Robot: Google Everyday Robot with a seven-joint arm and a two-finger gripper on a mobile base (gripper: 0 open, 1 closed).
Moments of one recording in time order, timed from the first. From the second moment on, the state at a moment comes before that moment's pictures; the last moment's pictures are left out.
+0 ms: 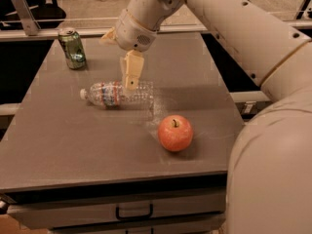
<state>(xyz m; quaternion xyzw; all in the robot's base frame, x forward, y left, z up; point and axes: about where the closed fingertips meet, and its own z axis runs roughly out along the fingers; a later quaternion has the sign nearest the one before) 0.593 0.110 0.908 -0.82 0.49 0.19 0.24</state>
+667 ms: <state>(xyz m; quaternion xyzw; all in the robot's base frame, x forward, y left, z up) 0.625 0.023 0.977 -0.72 0.55 0.18 0.38</state>
